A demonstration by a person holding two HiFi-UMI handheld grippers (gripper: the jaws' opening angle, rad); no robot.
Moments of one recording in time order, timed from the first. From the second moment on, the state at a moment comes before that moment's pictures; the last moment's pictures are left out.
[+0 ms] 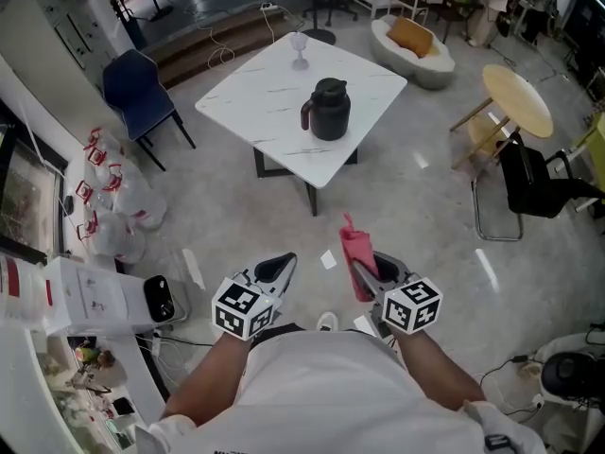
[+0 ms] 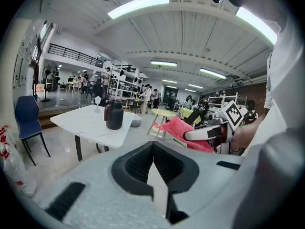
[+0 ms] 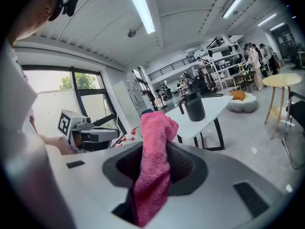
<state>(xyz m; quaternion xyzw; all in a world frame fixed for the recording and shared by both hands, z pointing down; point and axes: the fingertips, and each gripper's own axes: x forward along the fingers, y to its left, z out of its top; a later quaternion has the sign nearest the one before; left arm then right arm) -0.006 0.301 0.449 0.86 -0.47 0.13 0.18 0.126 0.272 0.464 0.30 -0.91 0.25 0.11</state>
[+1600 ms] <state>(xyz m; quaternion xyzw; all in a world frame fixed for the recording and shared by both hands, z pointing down) -0.081 0.068 0.457 0.87 -0.43 0.13 0.18 0.060 0.057 0.476 0.33 -0.90 0.27 0.12</state>
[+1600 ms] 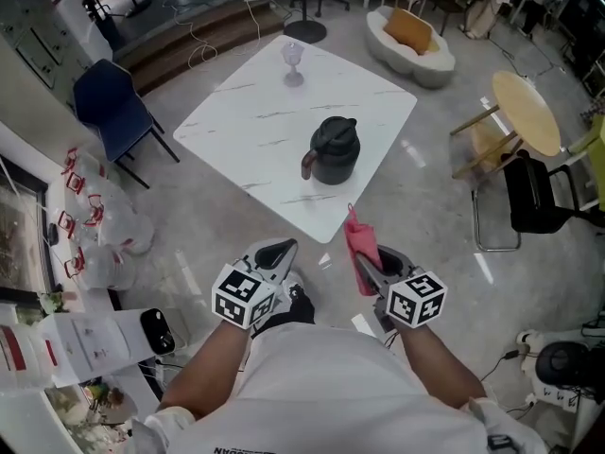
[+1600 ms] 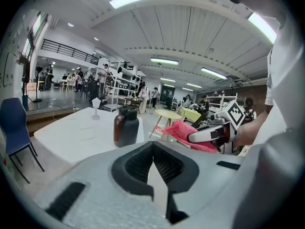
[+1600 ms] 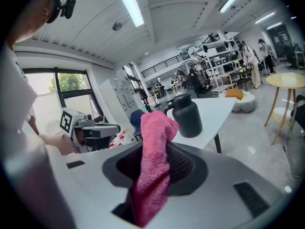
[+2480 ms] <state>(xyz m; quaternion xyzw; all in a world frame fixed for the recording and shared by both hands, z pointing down) -0.148 -0.086 0.451 0.90 -0.39 0.15 0.16 0.006 -0.111 0.425 0.40 -0.89 0.21 0.09</state>
